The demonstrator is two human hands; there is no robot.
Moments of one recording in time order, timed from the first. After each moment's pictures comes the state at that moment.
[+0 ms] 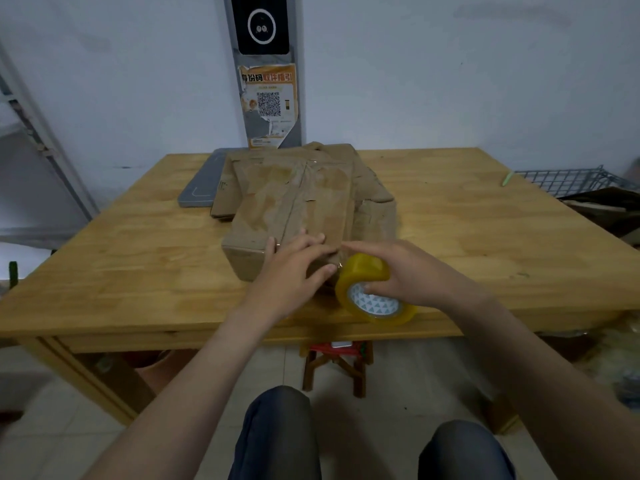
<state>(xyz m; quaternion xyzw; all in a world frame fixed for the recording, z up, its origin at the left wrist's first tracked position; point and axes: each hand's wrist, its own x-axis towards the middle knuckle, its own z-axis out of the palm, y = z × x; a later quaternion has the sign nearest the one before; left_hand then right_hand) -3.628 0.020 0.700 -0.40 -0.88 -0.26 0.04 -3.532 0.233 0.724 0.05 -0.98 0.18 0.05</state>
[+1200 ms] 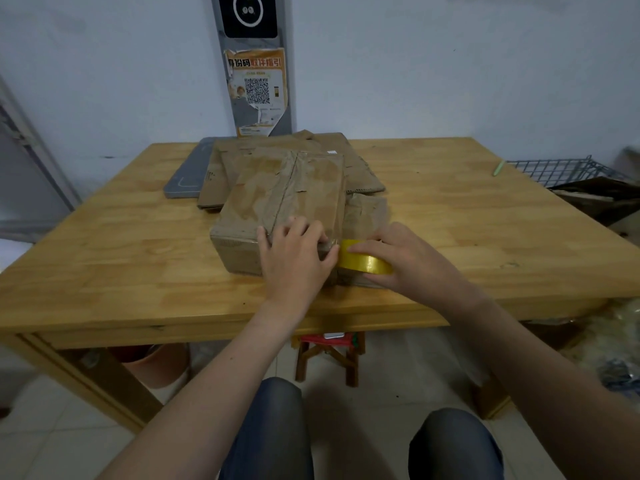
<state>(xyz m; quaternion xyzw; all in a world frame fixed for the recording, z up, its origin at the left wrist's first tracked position) -3.620 0.065 0.680 -0.27 -0.90 -0.23 0.25 -3.520 0.252 0.701 0.12 -0.97 0.05 0.20</state>
